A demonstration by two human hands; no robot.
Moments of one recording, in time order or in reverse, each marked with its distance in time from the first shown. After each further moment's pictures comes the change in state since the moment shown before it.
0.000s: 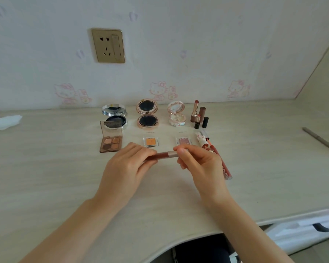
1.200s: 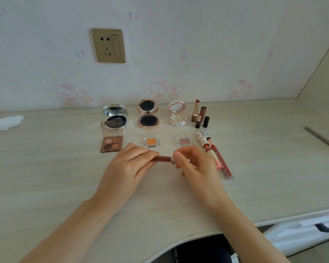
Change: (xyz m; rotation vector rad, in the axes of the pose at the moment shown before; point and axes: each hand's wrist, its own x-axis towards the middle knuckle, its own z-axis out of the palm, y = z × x) left_hand -0.001 -0.010 0.004 -0.022 0.033 0.131; right_hand -0.005 0.000 0.001 -0.201 -0.044 0.102
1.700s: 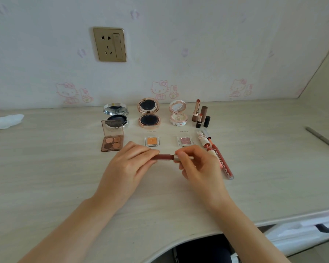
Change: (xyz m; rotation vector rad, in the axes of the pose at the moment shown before) left_hand 0.000 -0.001 0.001 -0.008 0.029 -0.022; right_hand 0.001 0.003 0.000 0.056 0.030 -0.042
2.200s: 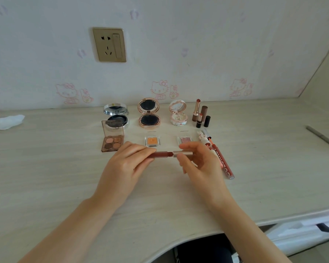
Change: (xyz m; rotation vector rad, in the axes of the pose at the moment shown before) left_hand -0.001 -0.003 0.001 -0.015 0.039 -0.049; right_hand -0.001 -0.005 -0.002 0.018 0.037 0.035
